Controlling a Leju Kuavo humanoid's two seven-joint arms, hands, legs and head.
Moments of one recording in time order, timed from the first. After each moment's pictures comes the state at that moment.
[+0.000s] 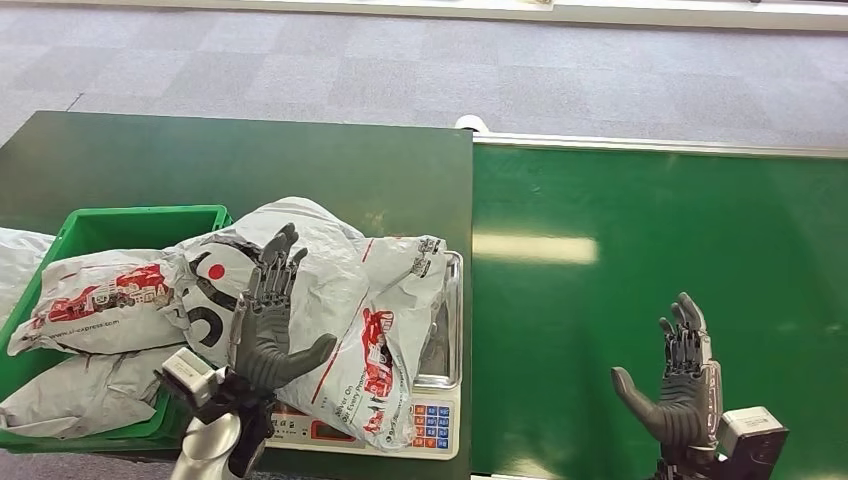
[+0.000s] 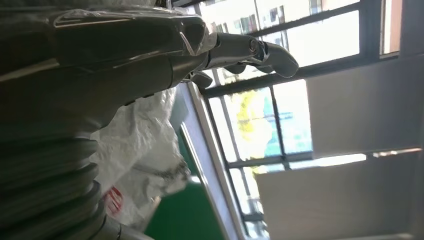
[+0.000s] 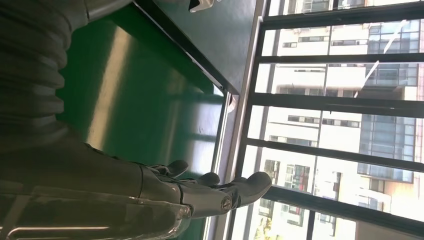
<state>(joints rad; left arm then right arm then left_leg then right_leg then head) -0.09 -0.15 -0.21 -1.50 -0.19 -0.01 -0.68 0.13 0.01 -0.12 -1.53 -0.03 0.24 -0.56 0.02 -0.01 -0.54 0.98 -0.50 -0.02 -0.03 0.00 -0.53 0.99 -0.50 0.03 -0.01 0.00</state>
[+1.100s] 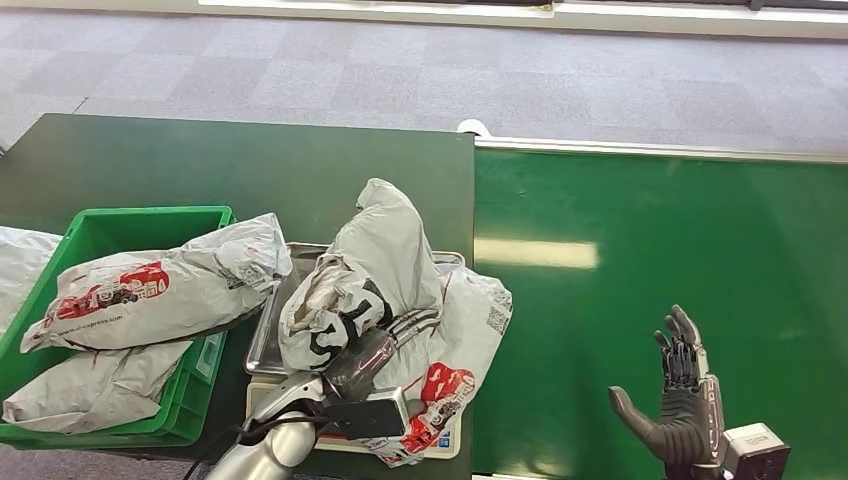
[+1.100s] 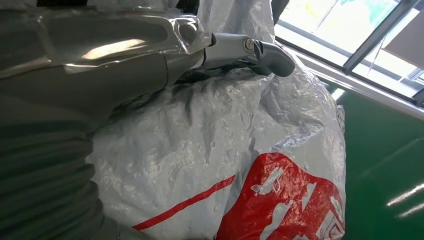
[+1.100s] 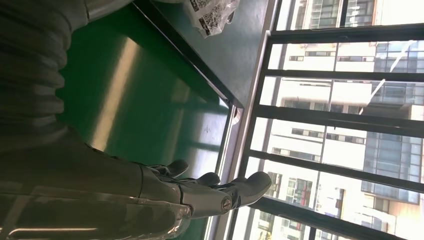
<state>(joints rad) -0.23 -0.11 -0.46 -1.17 -0.82 -0.08 -0.46 0.20 0.01 -0.12 -1.58 -0.01 0.29 -0.55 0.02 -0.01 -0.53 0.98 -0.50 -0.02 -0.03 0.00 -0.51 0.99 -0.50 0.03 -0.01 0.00</state>
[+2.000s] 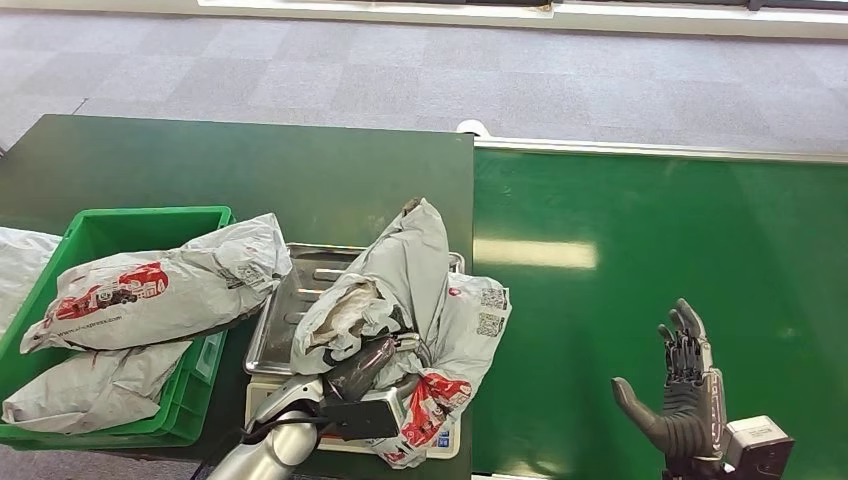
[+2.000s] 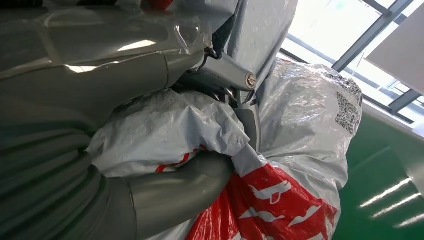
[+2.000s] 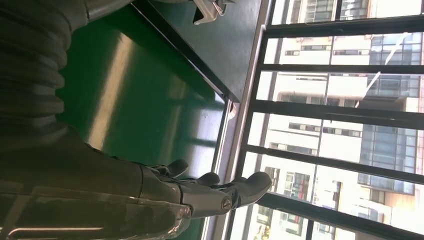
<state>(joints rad) -0.24 -0.11 -0.47 -1.15 -0.76 -0.06 -0.52 0.17 0.01 -0.12 -1.57 -0.03 0.27 -0.54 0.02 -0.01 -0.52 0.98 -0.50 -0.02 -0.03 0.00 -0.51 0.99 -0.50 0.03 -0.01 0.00</state>
